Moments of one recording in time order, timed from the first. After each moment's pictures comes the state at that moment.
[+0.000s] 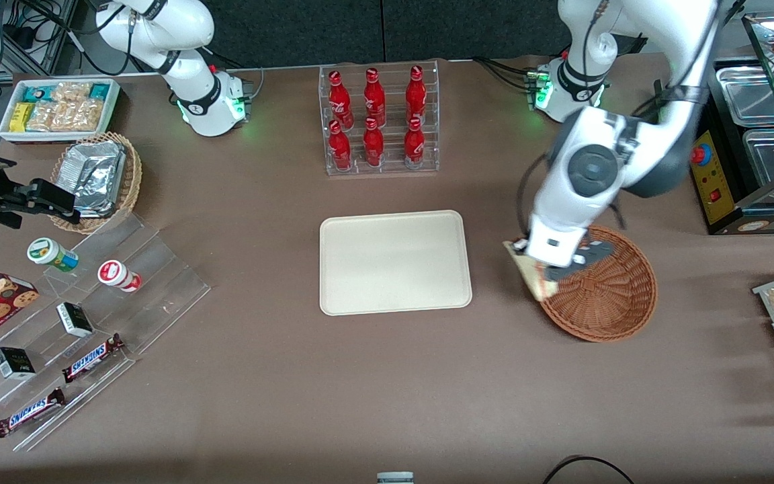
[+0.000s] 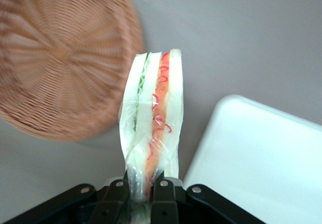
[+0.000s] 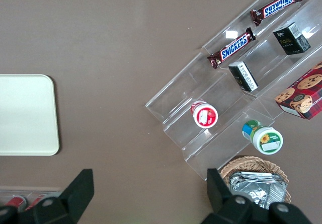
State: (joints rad) arm -0.34 0.22 -0.14 -1.90 0.03 2.03 -0.87
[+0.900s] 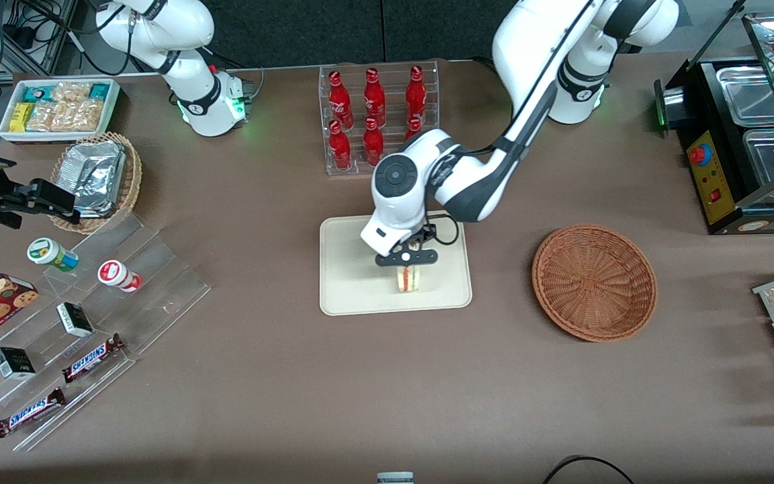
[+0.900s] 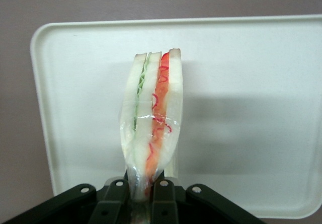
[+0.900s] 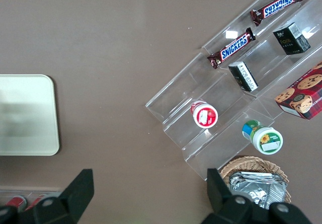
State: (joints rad) arm -0.69 0.64 -0.14 -1.52 0.09 2.07 -0.88
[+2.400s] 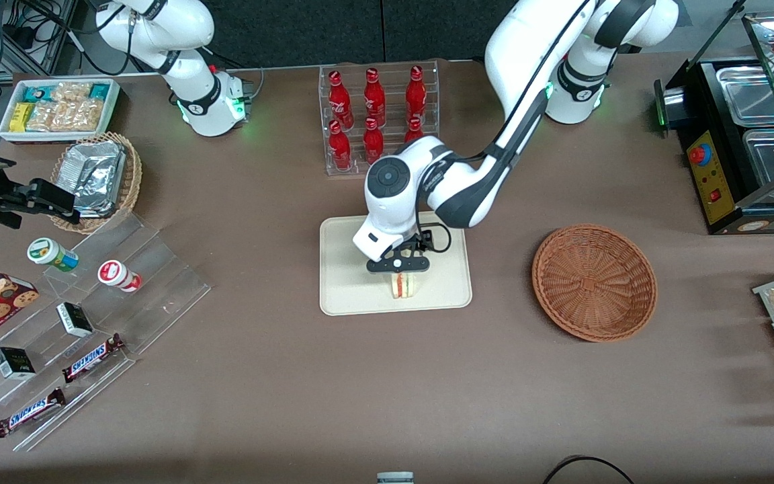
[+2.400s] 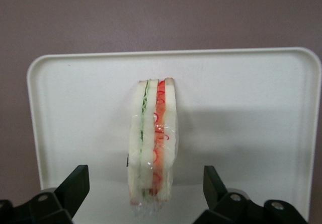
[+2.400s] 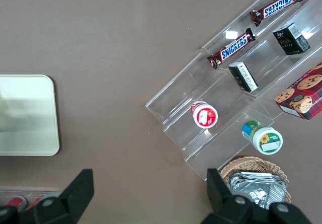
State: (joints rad) arm -0.69 0.64 -0.13 -1.46 0.13 2.09 -0.89
